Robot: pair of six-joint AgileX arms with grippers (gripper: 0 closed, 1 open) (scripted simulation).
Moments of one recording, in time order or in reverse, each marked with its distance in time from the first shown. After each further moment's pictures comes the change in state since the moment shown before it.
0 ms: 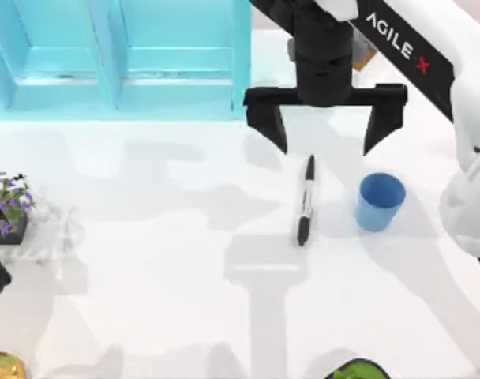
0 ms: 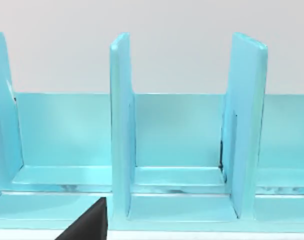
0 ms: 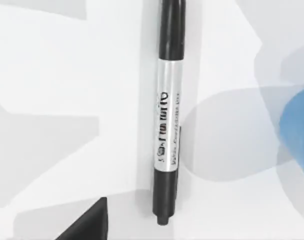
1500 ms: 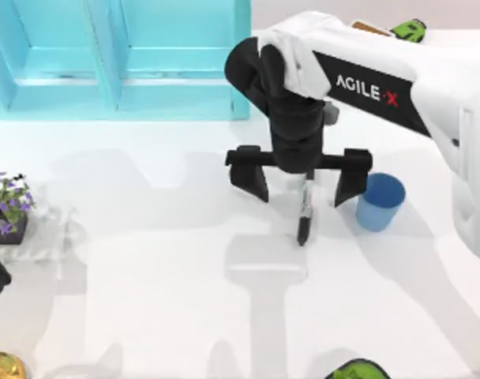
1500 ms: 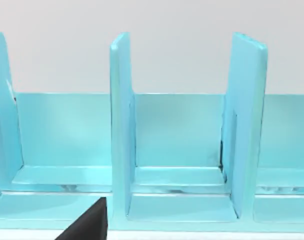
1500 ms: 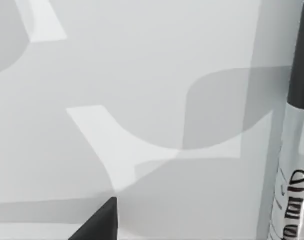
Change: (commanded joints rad) left arm 0.000 0.000 0.000 0.000 0.000 0.000; right arm 0.041 -0.055 -0.614 0.528 0.034 0.076
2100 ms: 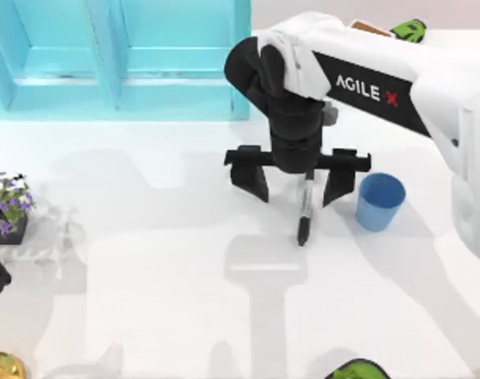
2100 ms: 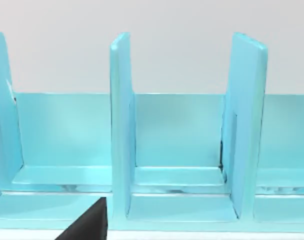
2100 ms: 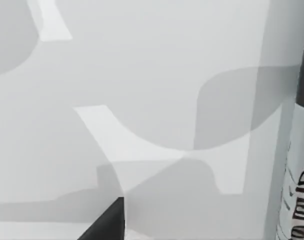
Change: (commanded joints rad) left arm 0.000 0.000 0.000 0.000 0.000 0.000; right arm 0.000 0.000 0.000 0.000 0.000 0.000
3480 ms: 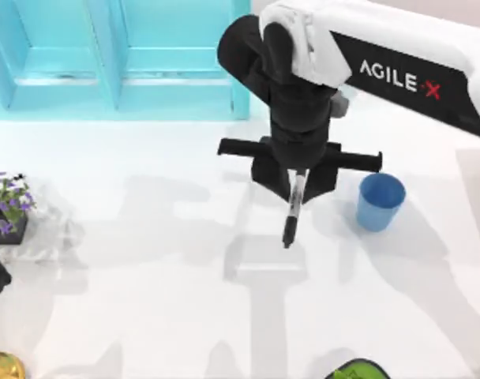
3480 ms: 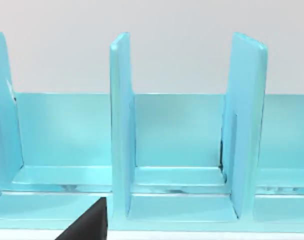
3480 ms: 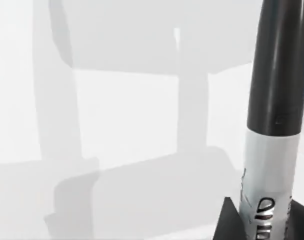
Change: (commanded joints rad) left arm 0.000 0.000 0.000 0.000 0.000 0.000; right arm 0.076 -0.285 -0.129 -0.043 -0.042 0.111
